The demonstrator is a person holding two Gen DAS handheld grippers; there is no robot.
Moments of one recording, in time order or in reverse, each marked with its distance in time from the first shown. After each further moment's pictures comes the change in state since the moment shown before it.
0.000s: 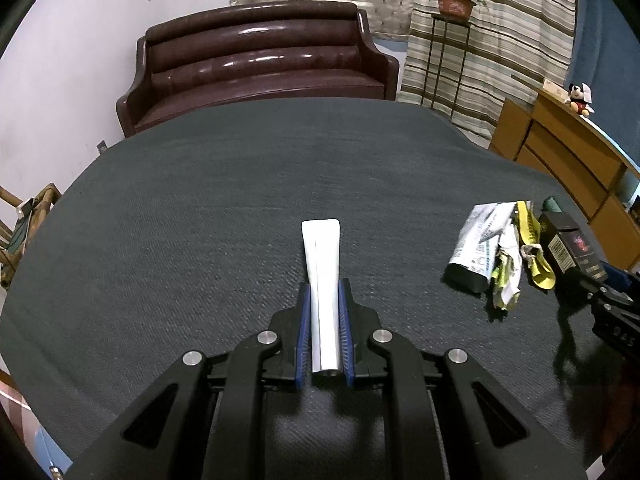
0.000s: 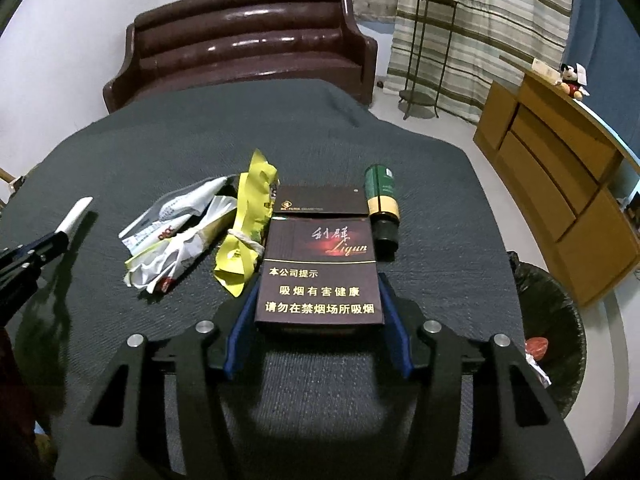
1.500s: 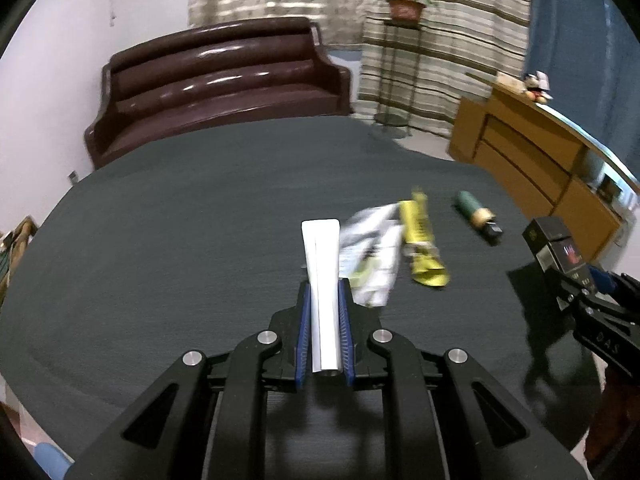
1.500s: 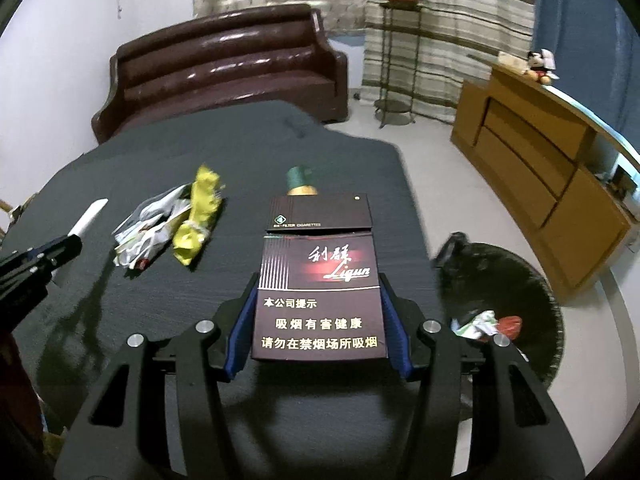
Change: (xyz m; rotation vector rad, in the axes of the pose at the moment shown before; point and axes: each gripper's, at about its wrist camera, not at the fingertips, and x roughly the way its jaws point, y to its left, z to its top) left arm -0.037 -0.071 -0.005 0.107 -0.051 -0.115; right arm -0.054 -0.067 -0.032 0.110 -0.076 -0.048
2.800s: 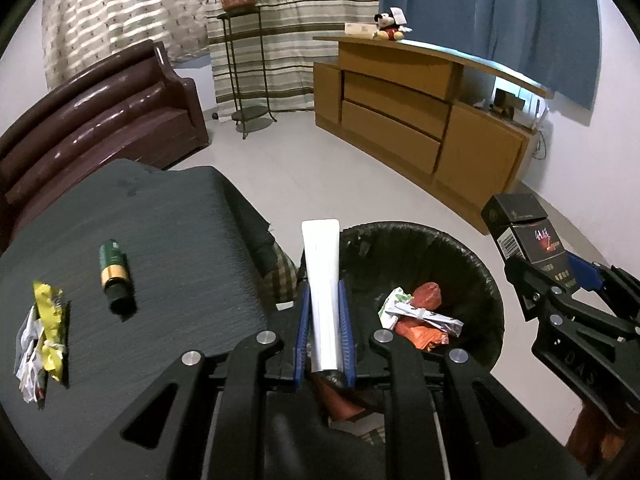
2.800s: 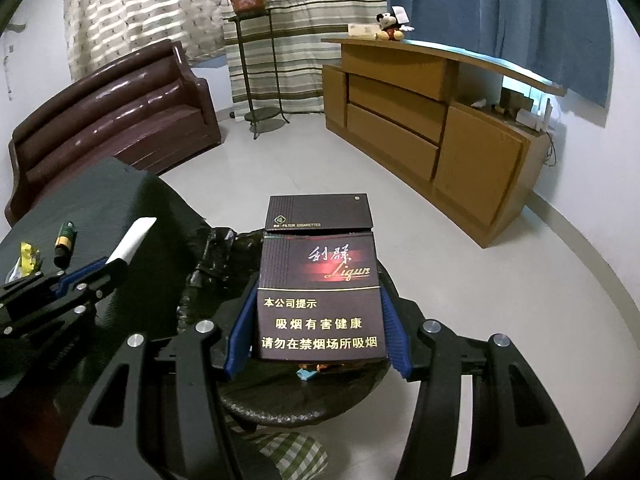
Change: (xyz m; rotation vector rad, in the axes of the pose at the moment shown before) left arm 0.059 -0.264 0.010 0.335 0.042 -0.269; right arm -0.004 -0.219 -0.038 0.306 -0.029 -0.260
